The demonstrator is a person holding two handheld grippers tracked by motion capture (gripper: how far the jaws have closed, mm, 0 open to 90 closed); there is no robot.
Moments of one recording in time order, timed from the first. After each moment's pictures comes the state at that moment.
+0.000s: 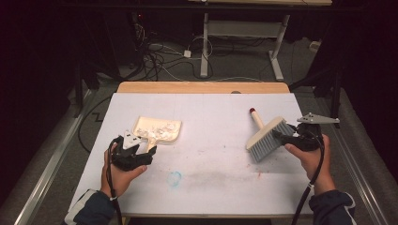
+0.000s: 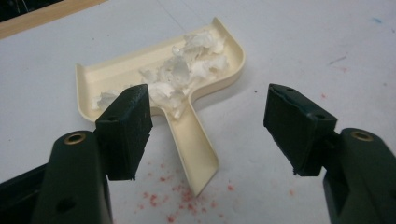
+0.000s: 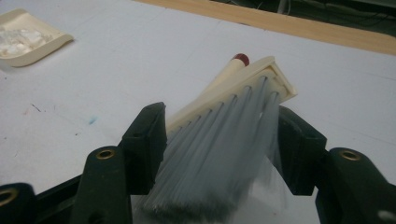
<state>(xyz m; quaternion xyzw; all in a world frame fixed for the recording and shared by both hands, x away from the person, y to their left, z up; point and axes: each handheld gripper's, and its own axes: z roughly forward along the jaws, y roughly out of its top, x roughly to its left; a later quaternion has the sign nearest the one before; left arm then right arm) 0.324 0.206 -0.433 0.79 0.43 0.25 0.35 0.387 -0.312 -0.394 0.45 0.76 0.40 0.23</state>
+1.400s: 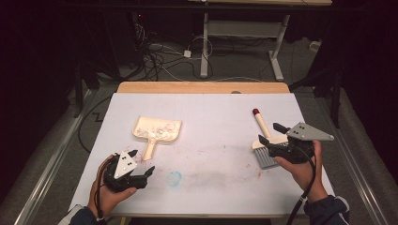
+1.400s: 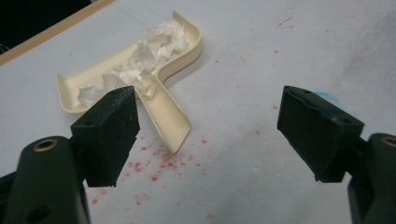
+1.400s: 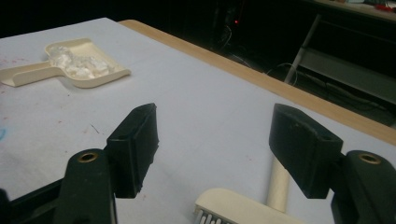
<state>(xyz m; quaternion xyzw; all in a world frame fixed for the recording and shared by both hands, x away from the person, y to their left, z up) 0.282 0.218 -0.449 0.82 0.34 0.27 0.37 0.340 -0.262 -0.376 0.34 0.77 0.46 0.30</state>
